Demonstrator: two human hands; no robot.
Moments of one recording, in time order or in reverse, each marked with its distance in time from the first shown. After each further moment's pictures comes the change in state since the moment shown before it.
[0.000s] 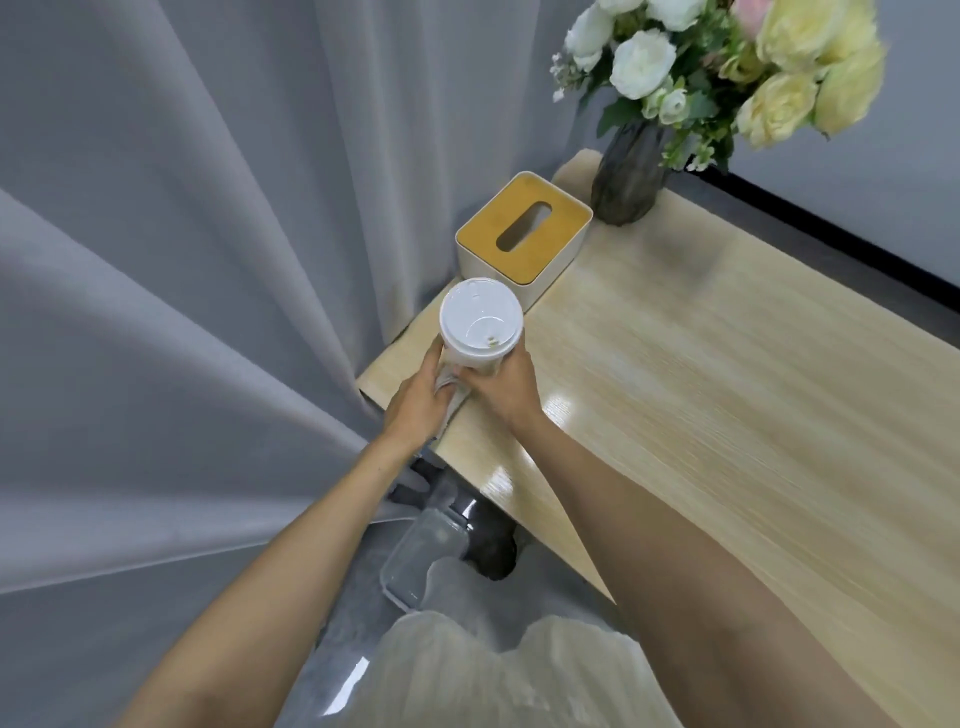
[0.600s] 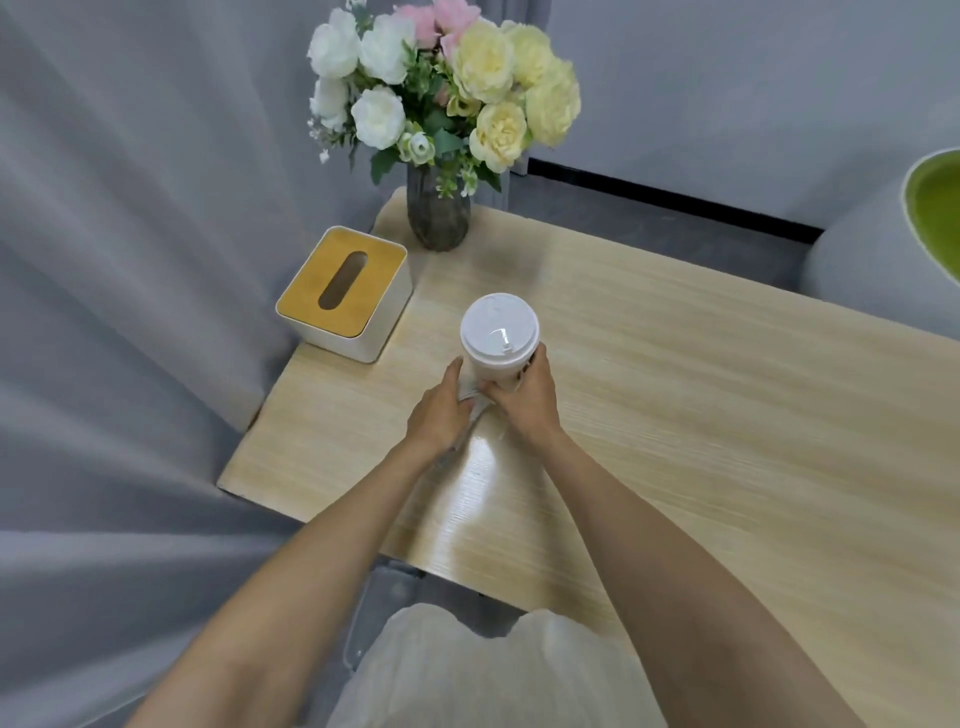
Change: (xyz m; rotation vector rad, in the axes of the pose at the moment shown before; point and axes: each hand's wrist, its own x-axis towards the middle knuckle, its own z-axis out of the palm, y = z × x) left_hand 0.029 0.149 0.118 0.152 -0.281 0.201; right_hand -0.008 0.049 -0.178 0.012 0.370 0.153
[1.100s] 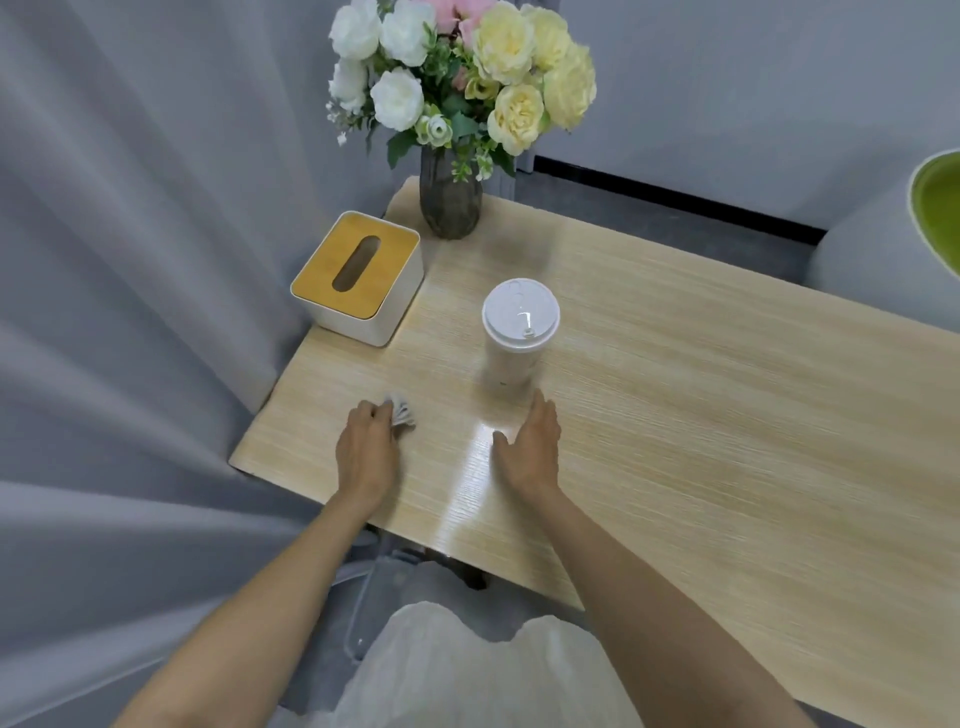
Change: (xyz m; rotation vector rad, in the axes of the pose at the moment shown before) left_hand -0.065 -0.092 -0.018 0.275 0.374 0.003; right_hand -0.079 0.029 0.017 -0.382 -0.042 0.217
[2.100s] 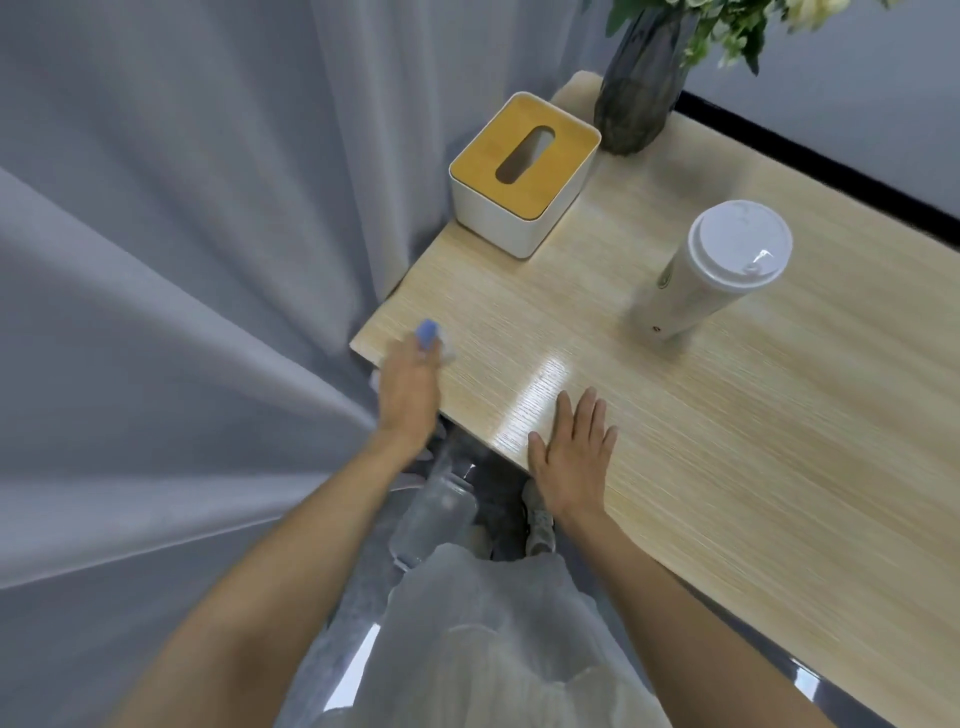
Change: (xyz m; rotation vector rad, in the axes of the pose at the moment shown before) left_hand -0.024 -0.107 -0.010 -0.039 0.221 -0.078; right_hand -0.066 0.022 0.111 -0.594 -0.130 -0.273
